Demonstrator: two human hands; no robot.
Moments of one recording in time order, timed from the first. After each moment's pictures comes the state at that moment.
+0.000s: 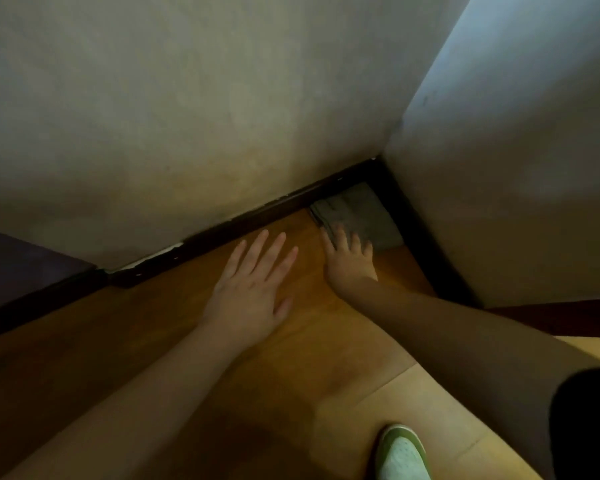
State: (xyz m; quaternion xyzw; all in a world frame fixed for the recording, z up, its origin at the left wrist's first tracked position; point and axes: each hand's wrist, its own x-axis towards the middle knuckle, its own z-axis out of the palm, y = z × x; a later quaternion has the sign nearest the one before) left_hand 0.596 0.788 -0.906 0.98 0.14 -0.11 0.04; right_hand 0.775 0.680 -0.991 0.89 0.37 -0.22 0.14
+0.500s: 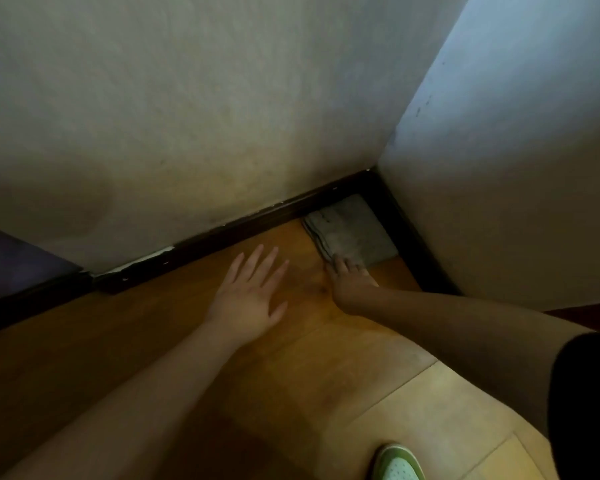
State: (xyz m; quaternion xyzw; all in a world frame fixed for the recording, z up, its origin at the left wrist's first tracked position) left_hand 0.609 0.791 -0.960 0.97 0.16 -0.15 0.07; right_hand 0.797 0.653 -1.018 0.82 0.45 -0.27 0.23
